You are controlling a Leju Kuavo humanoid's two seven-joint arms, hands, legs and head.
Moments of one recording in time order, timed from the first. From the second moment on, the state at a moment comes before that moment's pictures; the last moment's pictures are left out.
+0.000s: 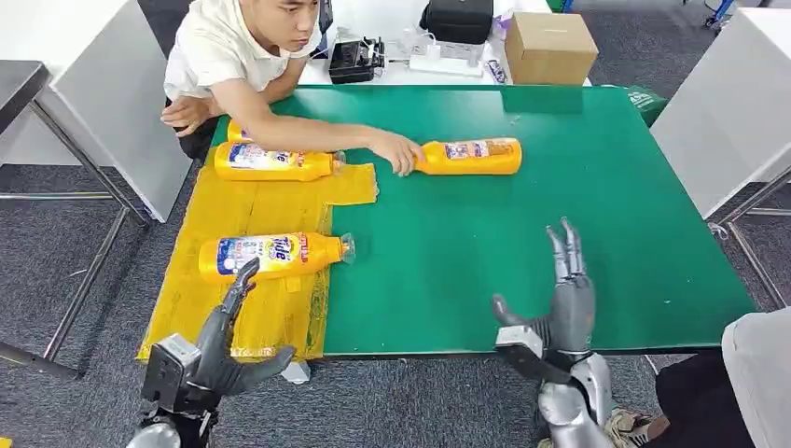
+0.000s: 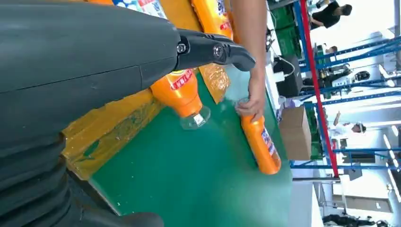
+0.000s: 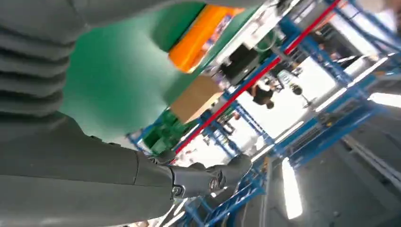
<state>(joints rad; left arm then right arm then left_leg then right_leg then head) 0.13 0.03 -0.34 -1.67 -0.12 -0.09 -0.29 -0.06 -0.02 0.13 -1.36 0.68 -0.62 -0.65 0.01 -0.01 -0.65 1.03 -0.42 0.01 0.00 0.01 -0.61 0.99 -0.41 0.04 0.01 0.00</state>
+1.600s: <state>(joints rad) 0.07 -0.11 -0.38 -1.44 -0.18 0.07 -0.32 -0.14 -0.02 0.03 -1.12 1.20 -0.69 -0.46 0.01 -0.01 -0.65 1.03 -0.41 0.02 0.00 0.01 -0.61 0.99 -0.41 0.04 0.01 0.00</state>
